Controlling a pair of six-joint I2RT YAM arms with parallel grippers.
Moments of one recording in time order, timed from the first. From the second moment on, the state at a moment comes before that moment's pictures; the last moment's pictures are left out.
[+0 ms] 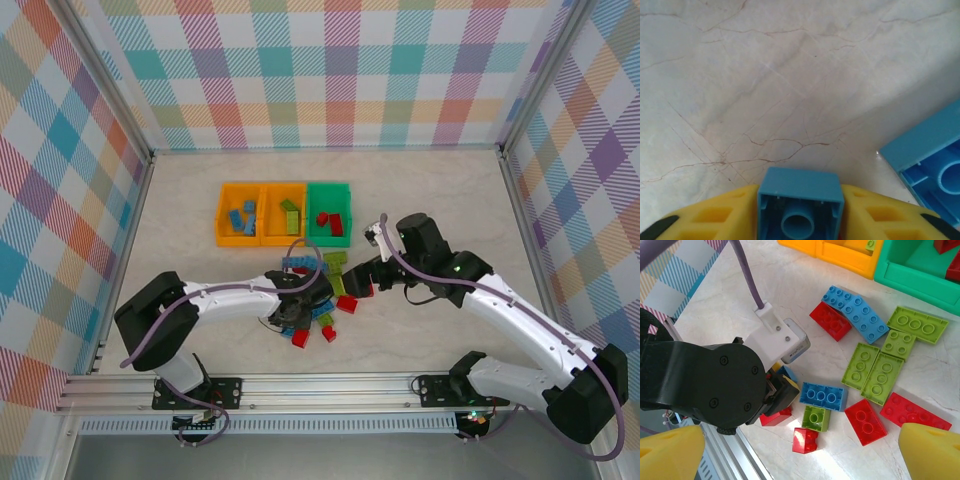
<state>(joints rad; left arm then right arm) -0.99 1.61 0.88 -0.73 -0.21 -0.82 0.66 1.07 0.90 -0.58 -0.43 0.27</state>
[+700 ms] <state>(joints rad) -0.36 1.43 1.19 -0.62 -0.37 -0.64 0.71 1.13 0.88 -0.55 -0.56 0.29</state>
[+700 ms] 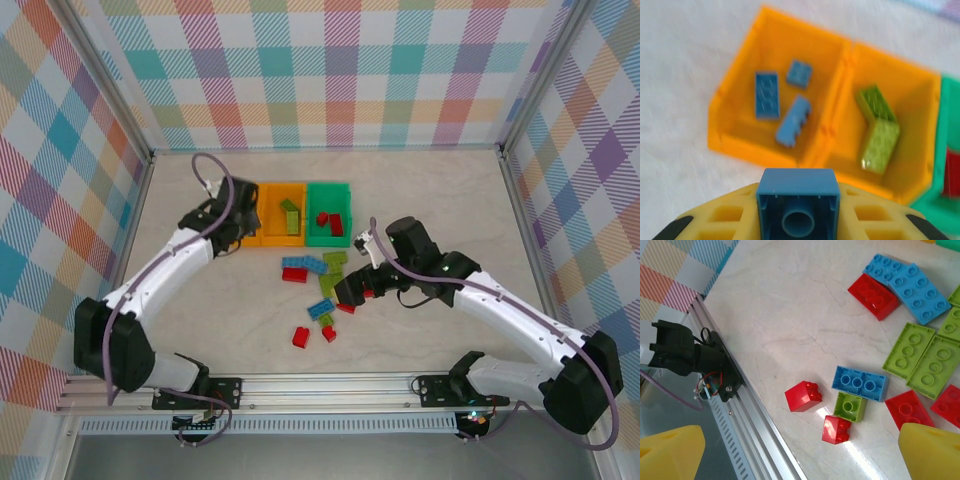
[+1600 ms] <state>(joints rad) -0.27 1.22 1.25 -0.57 -0.08 -0.47 0.94 1.48 1.14 -0.60 -0.21 0.27</state>
